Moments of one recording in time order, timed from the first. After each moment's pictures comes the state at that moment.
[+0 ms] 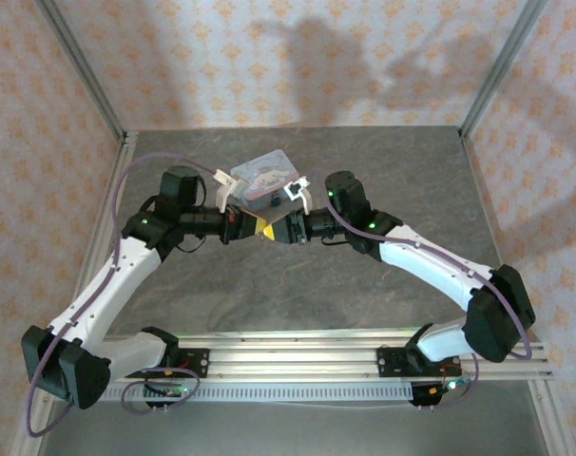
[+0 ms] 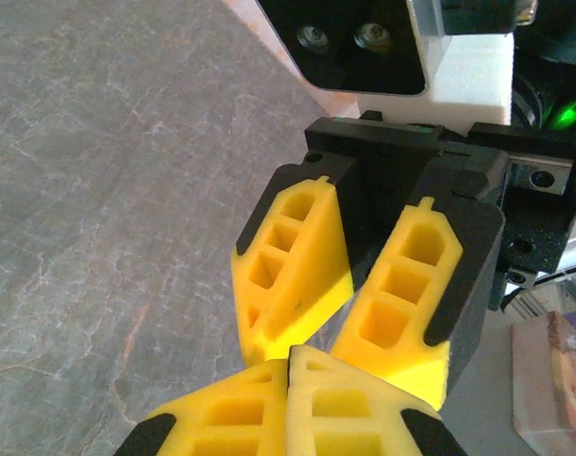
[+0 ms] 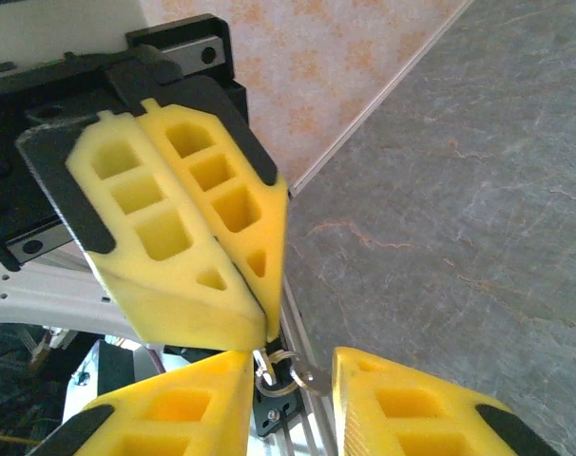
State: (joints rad) left arm -0.31 1.14 1.04 -0.54 0.87 -0.17; right arm 0.70 1.39 1.03 -0.05 -0.80 0.50
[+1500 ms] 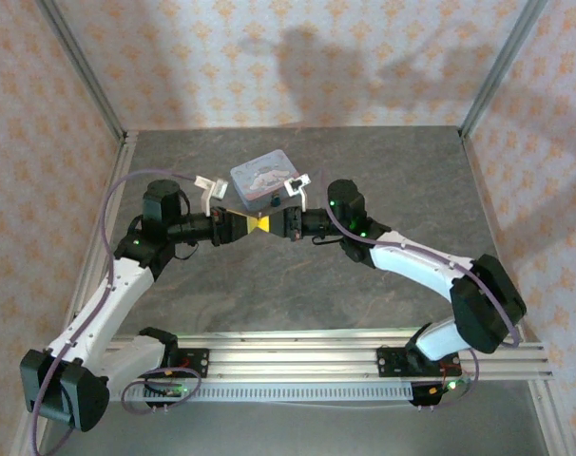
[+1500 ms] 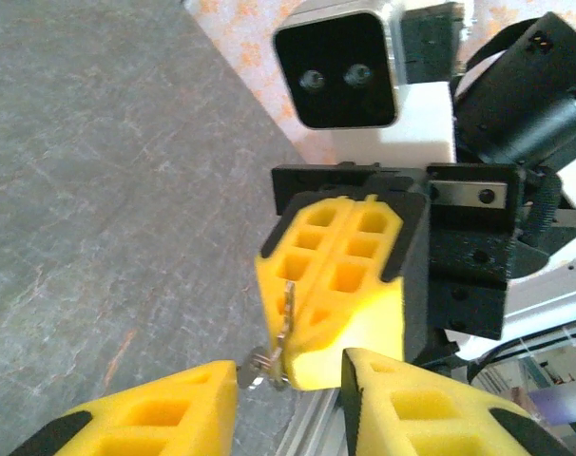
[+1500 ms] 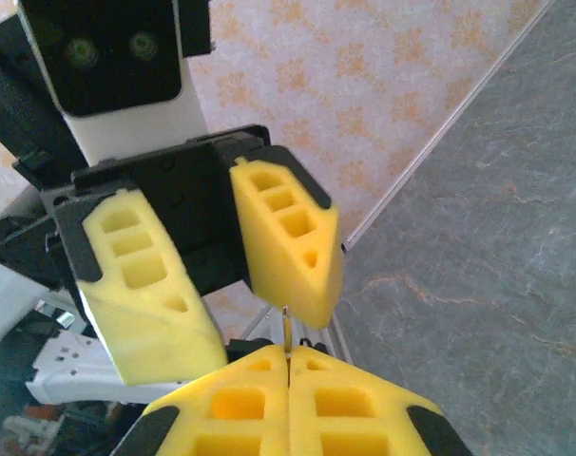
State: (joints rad) left arm -0.21 1.01 0.83 -0.26 0.92 -0.41; right arm 0.71 1.45 0.91 0.41 -0.81 0.82
